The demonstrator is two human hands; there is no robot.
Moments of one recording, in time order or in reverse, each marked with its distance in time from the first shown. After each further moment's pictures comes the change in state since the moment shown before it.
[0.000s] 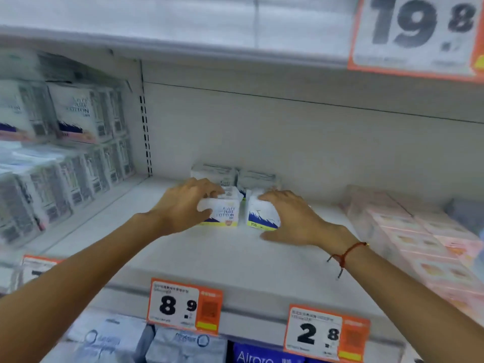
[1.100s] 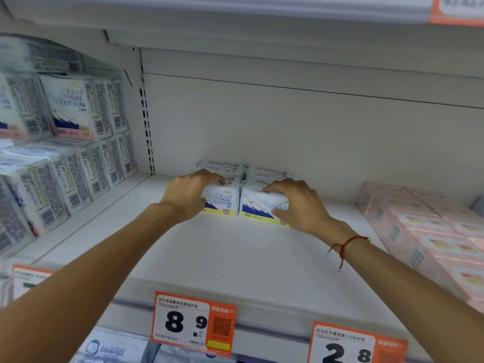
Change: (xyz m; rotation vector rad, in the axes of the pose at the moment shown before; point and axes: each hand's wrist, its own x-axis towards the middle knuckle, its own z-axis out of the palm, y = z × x) left_hand 0.036 -0.027 0.019 0.062 0.107 -0.117; right_hand 0.039 0.011 0.021 0.125 0.226 0.110
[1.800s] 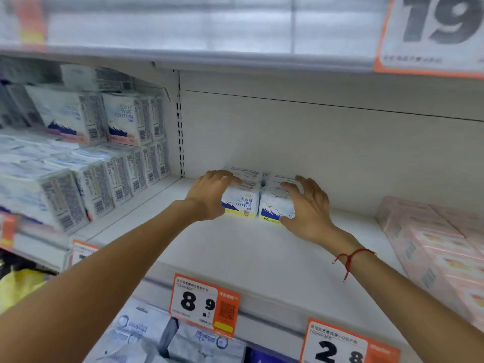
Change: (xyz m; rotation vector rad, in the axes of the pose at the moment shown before) left_hand -0.017 0.021 -0.028 0.090 -0.109 -0.041; right_hand -0.007 -0.022 -0.009 -0.081 -0.043 0.041
